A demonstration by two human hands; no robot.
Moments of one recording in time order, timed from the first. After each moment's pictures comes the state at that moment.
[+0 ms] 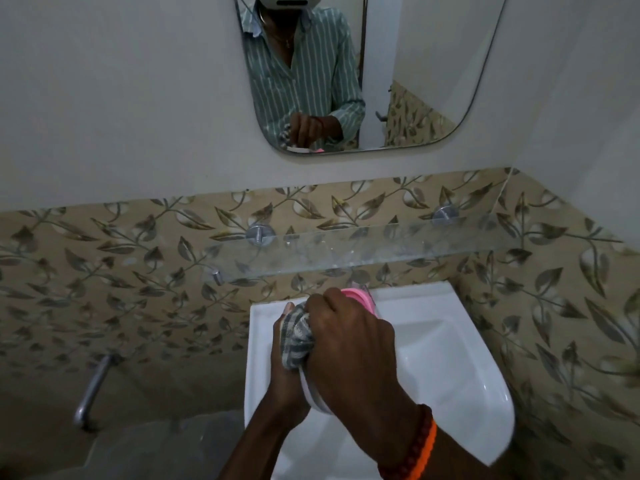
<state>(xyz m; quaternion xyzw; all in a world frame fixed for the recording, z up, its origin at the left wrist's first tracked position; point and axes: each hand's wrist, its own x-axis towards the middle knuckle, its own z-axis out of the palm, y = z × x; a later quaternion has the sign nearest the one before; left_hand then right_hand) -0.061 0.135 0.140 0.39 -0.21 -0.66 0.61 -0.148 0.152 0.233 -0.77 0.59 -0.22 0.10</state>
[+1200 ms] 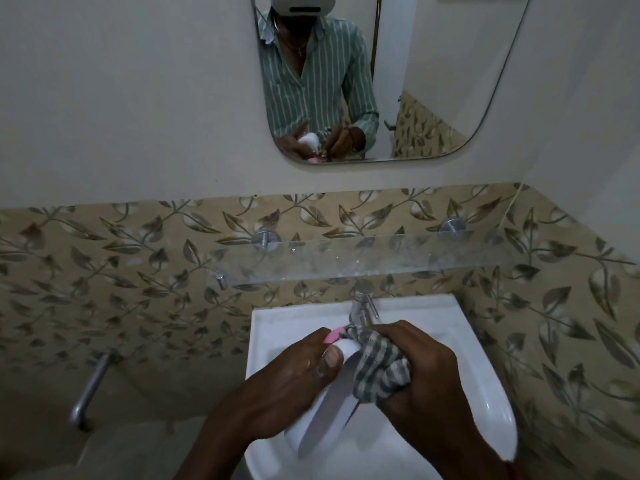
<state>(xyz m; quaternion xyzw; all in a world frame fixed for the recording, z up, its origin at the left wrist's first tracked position) -0.028 0.164 0.230 0.45 -0.66 -0.52 0.29 -0.222 0.152 0.205 -0.75 0.45 -0.45 0.17</state>
